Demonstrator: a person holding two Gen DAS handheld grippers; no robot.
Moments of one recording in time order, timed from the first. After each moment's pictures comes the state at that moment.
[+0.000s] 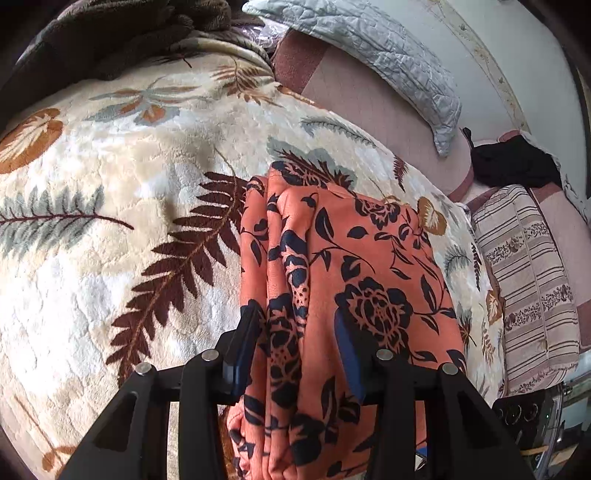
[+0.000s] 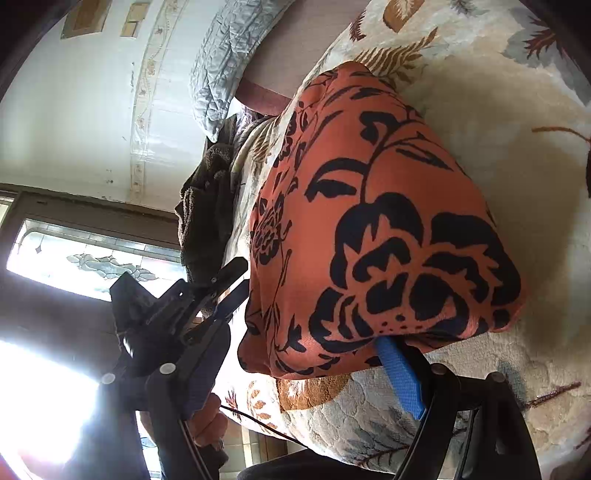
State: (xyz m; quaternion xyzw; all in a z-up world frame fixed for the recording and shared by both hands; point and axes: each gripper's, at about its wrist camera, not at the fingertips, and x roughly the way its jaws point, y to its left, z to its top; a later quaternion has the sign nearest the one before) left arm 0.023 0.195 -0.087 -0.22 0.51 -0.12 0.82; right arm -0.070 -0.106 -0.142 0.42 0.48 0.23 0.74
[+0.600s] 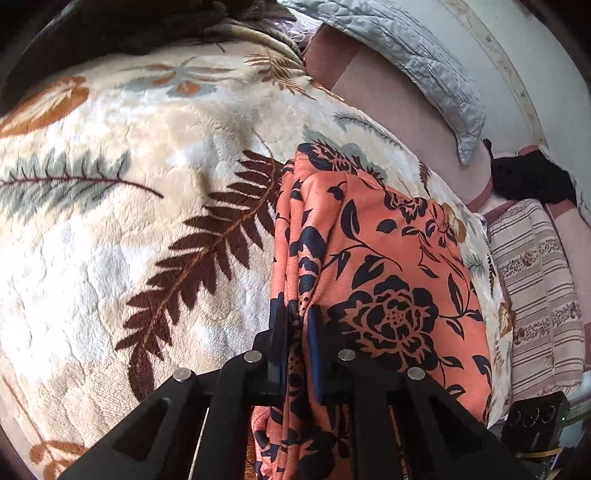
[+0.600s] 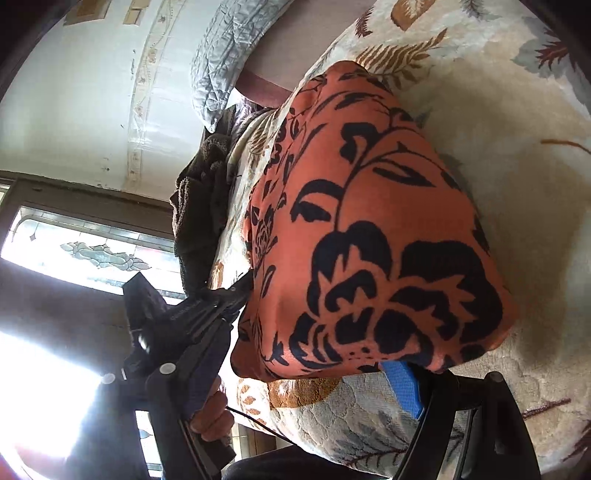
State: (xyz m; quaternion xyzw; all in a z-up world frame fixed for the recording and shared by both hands) left arm 0.013 0.211 -0.106 -0.25 0.50 -0.09 0.82; right arm -0.061 -0.103 -0.142 0.39 0.49 0.24 0.74
